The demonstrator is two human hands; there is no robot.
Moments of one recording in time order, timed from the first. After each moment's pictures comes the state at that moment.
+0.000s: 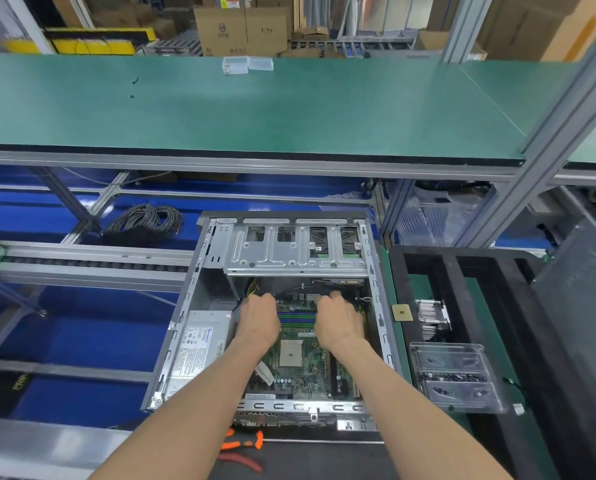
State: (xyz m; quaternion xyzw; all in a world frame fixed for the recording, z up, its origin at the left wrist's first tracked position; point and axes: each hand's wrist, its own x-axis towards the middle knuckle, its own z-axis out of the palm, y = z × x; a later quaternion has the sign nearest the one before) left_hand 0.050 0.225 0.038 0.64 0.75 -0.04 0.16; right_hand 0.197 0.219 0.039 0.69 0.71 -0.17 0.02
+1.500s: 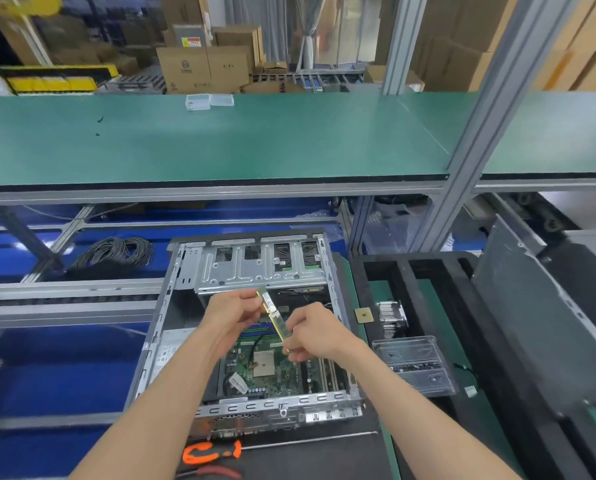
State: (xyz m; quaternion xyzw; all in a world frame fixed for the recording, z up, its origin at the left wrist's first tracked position) left_hand 0.045 0.220 0.096 0.30 0.60 0.41 0.61; right_hand 0.232 0.179 0.117 0.59 0.56 -0.55 -0.17
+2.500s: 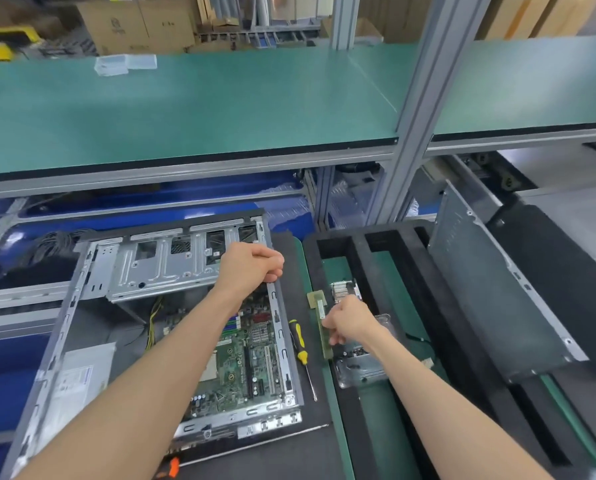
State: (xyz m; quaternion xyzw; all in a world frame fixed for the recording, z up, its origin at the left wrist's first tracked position) left_hand 0.193 0.274 0.109 0.55 0.59 0.32 0.50; right_hand 0.394 0.194 0.045 0.74 0.42 -0.50 -0.18
